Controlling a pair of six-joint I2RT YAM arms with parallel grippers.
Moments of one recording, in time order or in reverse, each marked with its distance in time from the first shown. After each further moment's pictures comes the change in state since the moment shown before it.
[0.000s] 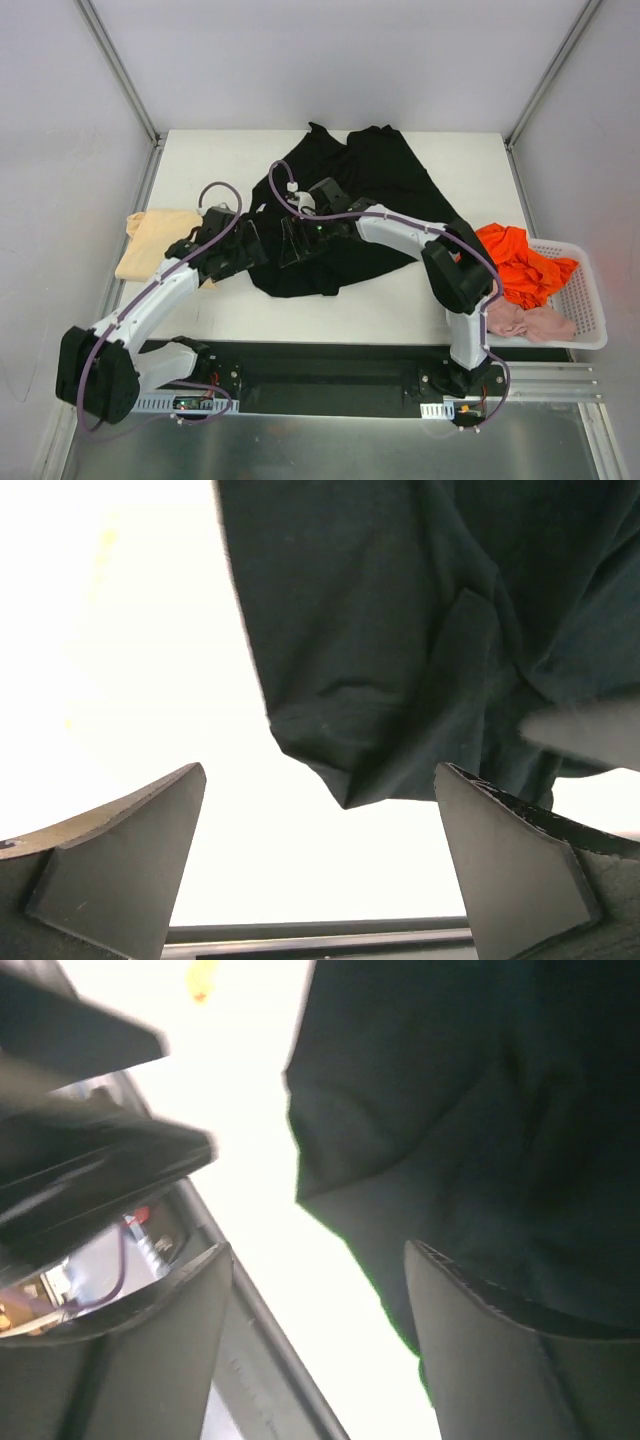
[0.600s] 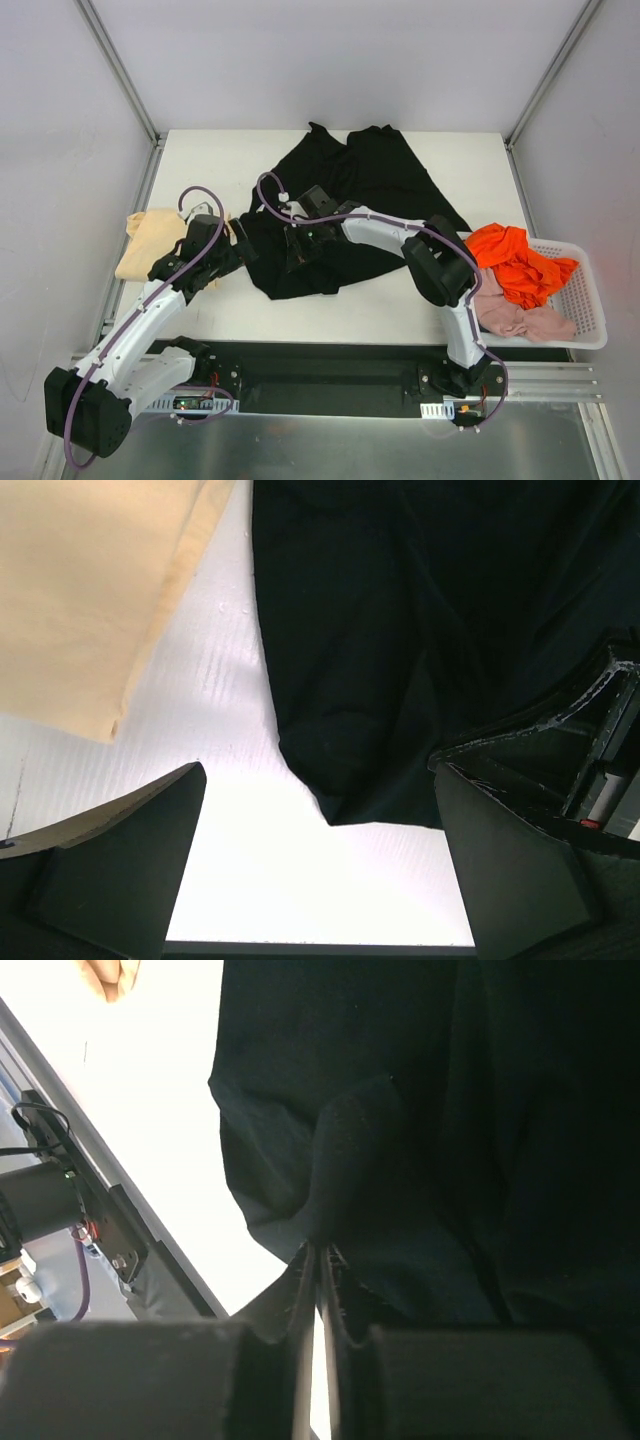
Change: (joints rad) left arm 0.013 -0.224 -0.066 0.008 -0.101 -0.041; right arm 0.033 0.155 0.104 -0.076 0.070 -0.010
